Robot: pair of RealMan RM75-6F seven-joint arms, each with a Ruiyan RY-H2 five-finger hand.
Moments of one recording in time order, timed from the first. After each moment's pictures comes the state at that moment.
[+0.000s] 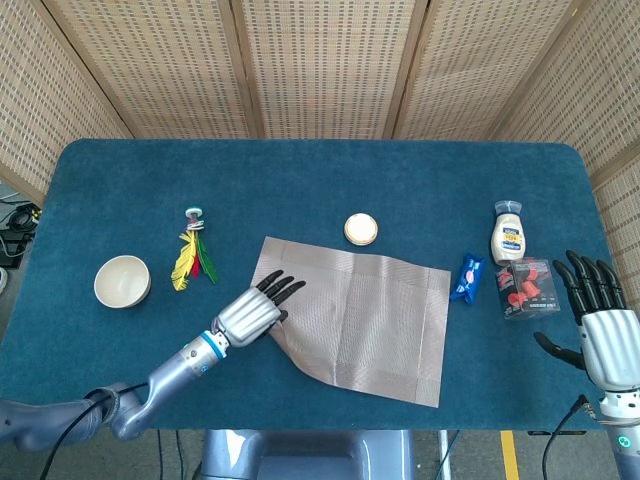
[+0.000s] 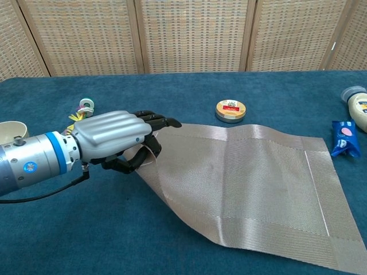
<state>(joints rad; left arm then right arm) -0.77 -1.63 -0.02 -1.39 1.52 0.95 0.27 0.14 -1.10 0.09 -1.57 -1.60 1.63 0.09</state>
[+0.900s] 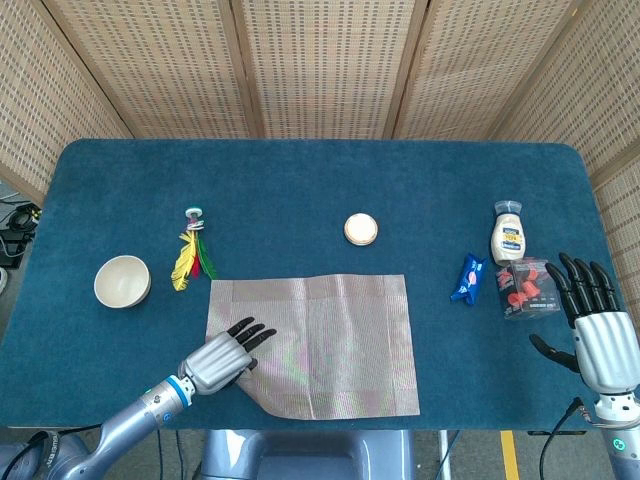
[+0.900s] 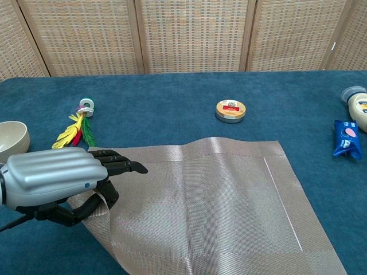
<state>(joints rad) -0.67 -1.39 0.12 -1.79 1.43 0.90 0.47 0.13 -1.10 0.09 -1.58 -1.63 1.63 0.05</state>
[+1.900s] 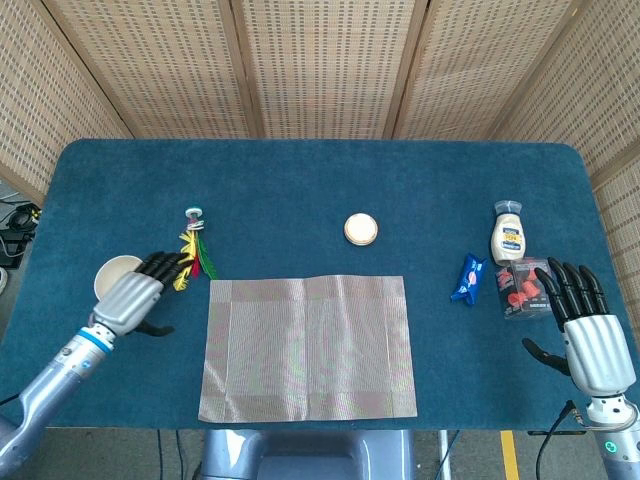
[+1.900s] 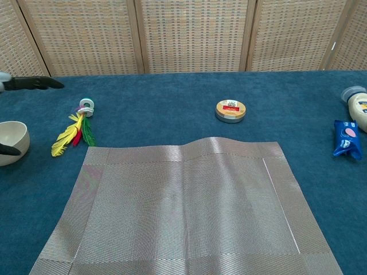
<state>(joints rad) -0.58 -1.14 0.05 -1.59 1.42 1.06 -0.10 0.13 -1.11 0.08 -1.60 -1.65 1.62 0.01</state>
